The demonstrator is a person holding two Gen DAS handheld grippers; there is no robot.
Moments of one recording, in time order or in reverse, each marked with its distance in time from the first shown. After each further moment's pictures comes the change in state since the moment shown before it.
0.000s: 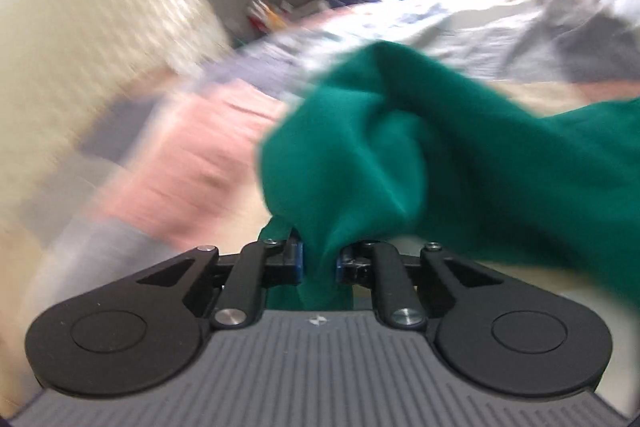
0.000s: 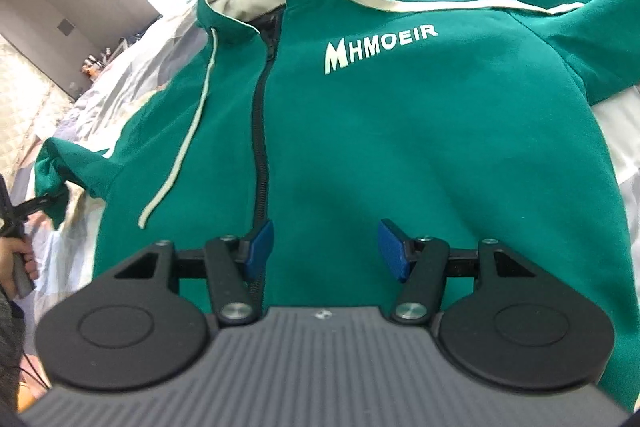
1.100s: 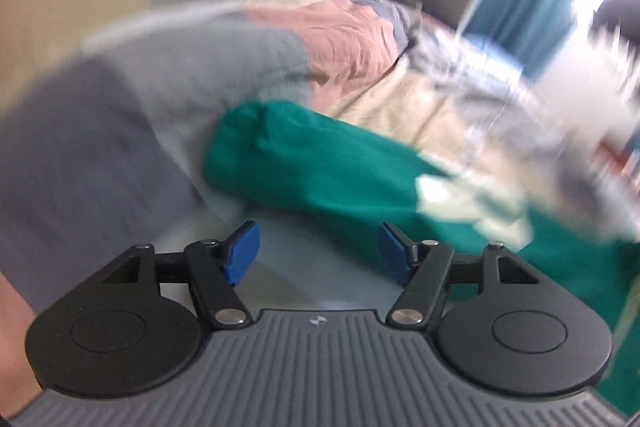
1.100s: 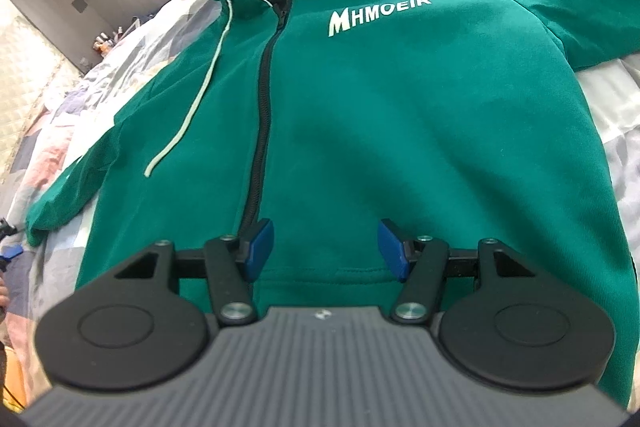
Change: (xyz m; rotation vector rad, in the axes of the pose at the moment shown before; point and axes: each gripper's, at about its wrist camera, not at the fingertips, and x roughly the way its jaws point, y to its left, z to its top) left arm -0.054 0.167 -0.153 -0.841 0.154 -0.341; right arm -0.014 -0.004 -0.041 -0.062 0.019 0.006
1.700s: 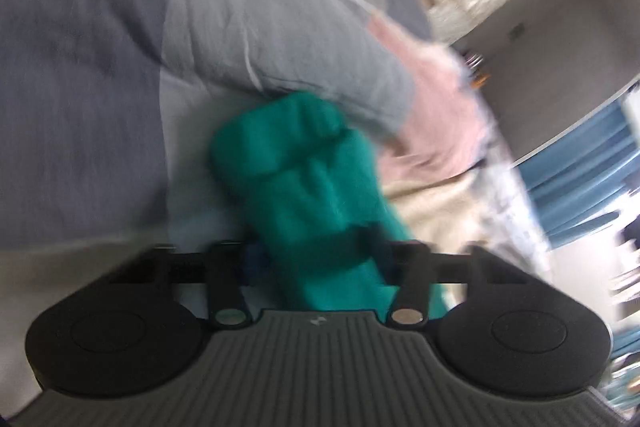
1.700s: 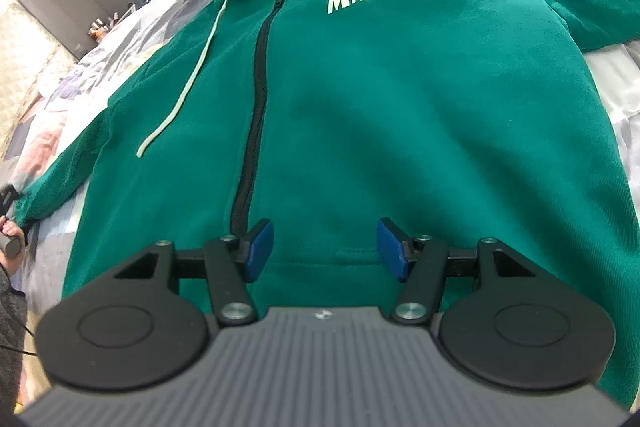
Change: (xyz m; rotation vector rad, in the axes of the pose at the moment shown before) left arm 0.100 0.025 0.025 -0.458 -0.120 0.085; right arm 0.010 0.004 -0.008 -0.003 0.033 -0.023
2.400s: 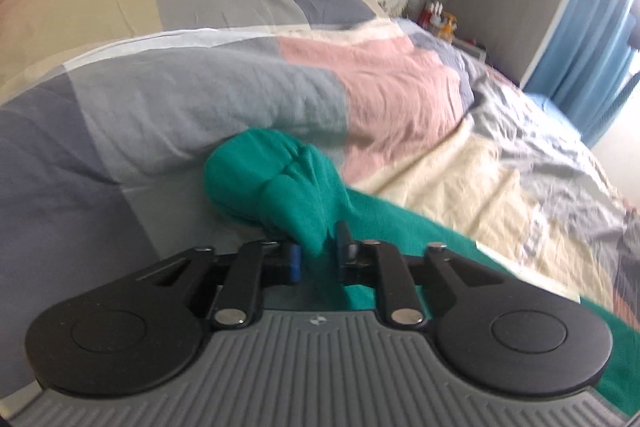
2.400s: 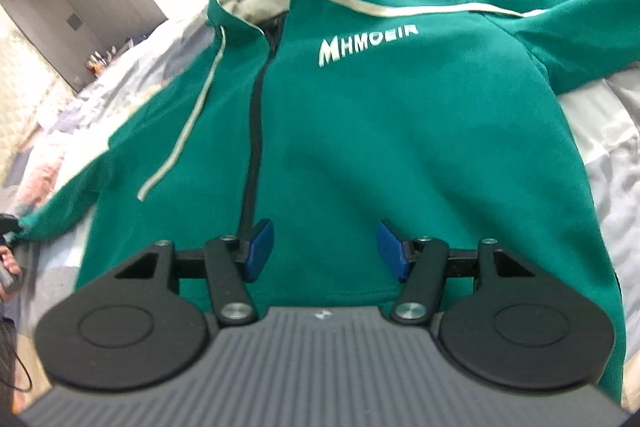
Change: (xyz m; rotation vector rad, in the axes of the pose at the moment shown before) left arm -0.023 -0.050 -0.012 0.436 -0.048 0.086; right arm -0.021 -0.005 0.012 0.018 -0.121 0.003
